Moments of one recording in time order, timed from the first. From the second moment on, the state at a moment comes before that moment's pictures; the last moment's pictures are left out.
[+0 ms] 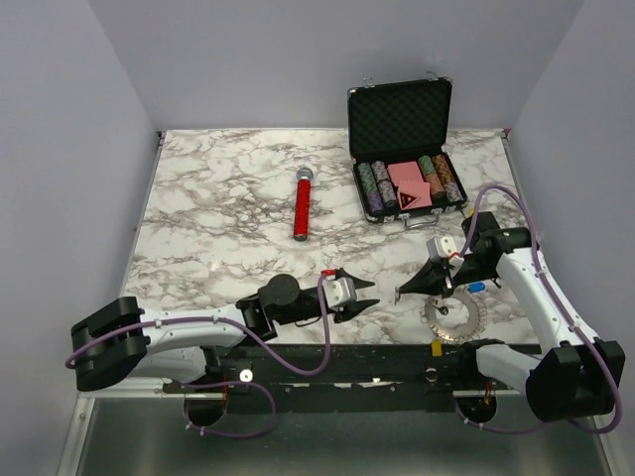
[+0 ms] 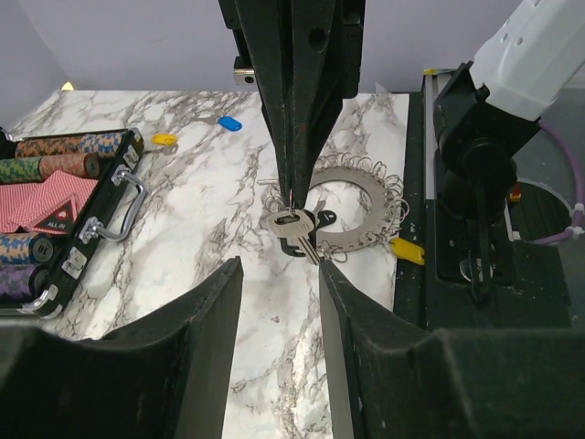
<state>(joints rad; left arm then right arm) -1.19 1.15 0.45 0.76 0.17 0.10 0.11 1.12 0.88 -1.34 -1.32 -1.65</state>
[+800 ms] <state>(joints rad) -1.19 1.35 0.56 0.78 0.21 0.13 0.12 1.17 0.88 -1.34 -1.34 -1.67</state>
